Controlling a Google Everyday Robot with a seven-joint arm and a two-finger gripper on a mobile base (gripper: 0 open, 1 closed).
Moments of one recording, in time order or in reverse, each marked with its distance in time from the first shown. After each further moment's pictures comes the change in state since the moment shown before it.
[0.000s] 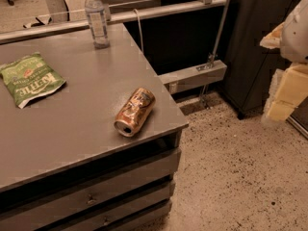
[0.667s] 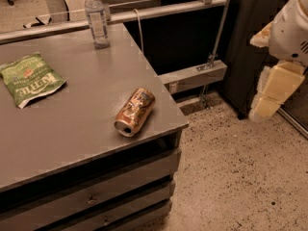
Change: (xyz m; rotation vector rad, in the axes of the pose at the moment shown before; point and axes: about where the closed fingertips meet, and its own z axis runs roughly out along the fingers) arm -0.017 -0.006 0.008 -0.002 -0.043 -0.003
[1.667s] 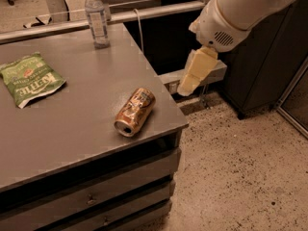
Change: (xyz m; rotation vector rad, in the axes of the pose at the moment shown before) arm -0.123 -0.050 0.060 0.034 -0.244 -0.044
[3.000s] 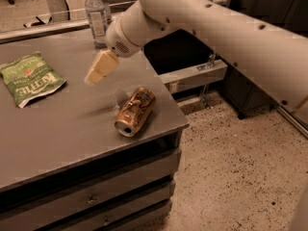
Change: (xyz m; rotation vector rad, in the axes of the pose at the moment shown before) arm -0.183 -0.017 0.157 -0.072 -0.377 0.010
